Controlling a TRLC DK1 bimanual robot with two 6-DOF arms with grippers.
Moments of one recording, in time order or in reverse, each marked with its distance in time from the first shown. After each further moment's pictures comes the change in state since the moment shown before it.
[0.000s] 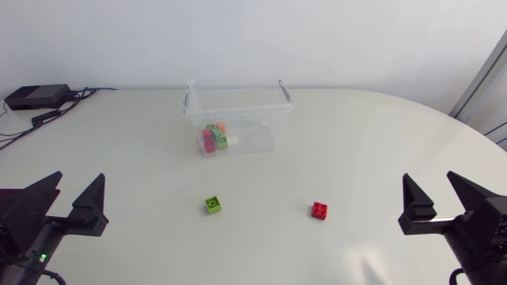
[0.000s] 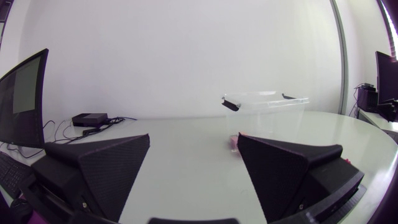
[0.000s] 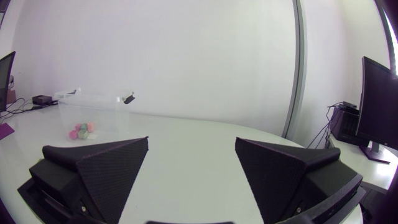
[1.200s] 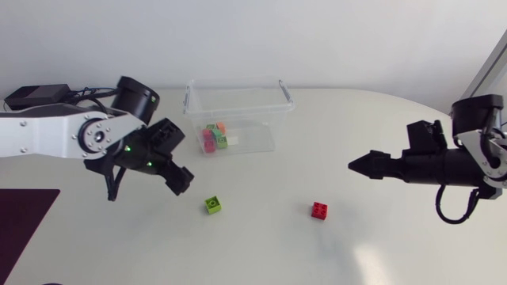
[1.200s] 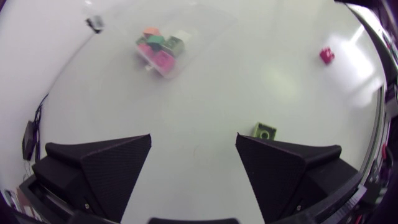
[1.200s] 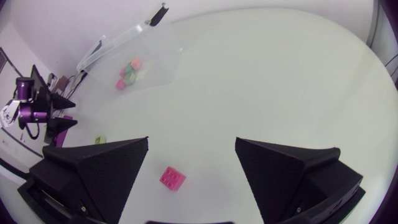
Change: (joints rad) left arm -0.308 1.507 0.892 -0.390 0.051 0.380; right arm -0.103 1.257 0.648 -0.252 -0.549 0.046
